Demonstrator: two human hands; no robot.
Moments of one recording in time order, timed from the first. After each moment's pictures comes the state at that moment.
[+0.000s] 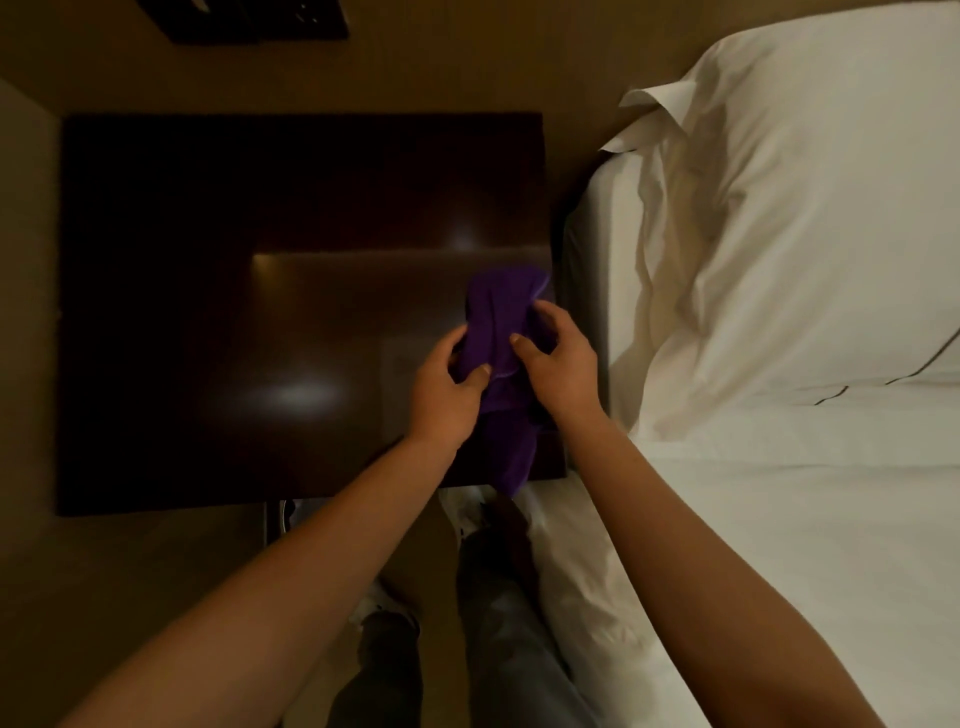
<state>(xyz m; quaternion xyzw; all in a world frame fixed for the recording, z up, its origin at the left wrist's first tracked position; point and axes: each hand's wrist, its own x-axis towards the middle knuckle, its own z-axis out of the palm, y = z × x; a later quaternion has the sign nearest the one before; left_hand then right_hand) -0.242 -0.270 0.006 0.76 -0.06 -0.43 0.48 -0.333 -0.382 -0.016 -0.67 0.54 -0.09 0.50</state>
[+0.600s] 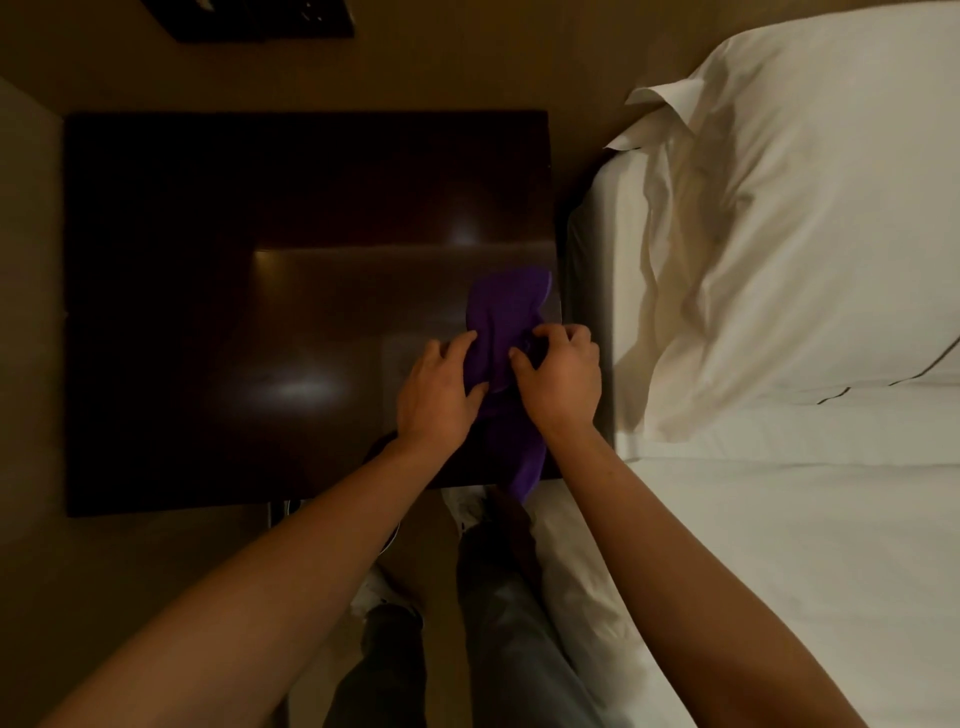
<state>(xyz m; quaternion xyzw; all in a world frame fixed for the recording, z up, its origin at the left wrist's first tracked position) -0.223 -0.256 -0.015 0.86 -0.35 -0.31 0.19 -0.329 -0.365 -0.008 -0.78 0.56 0.02 0.29</state>
